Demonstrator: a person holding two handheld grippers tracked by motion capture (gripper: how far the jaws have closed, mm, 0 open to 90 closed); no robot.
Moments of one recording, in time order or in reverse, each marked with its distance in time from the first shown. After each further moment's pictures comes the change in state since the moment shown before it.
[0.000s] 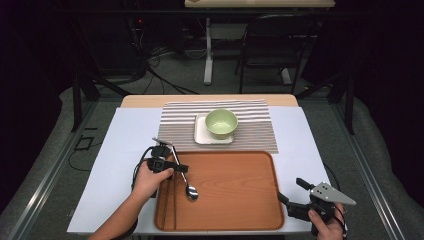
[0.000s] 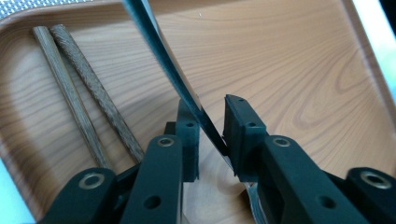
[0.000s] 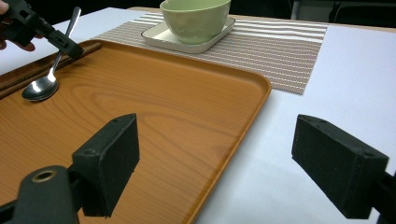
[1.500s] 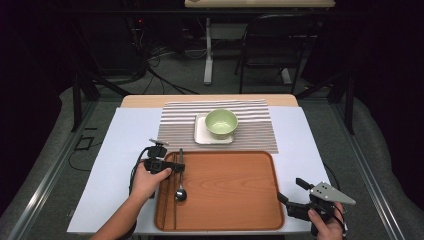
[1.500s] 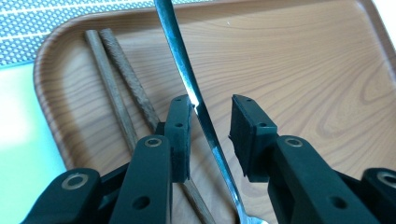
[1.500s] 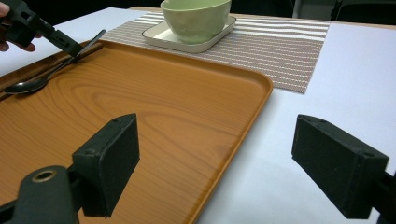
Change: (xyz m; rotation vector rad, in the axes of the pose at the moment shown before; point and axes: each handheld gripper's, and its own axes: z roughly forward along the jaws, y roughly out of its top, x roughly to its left) left arm 0.004 -0.005 -0.005 -0.044 0.082 -0.011; right arm 0.000 0.000 0.001 0.005 0.006 0.010
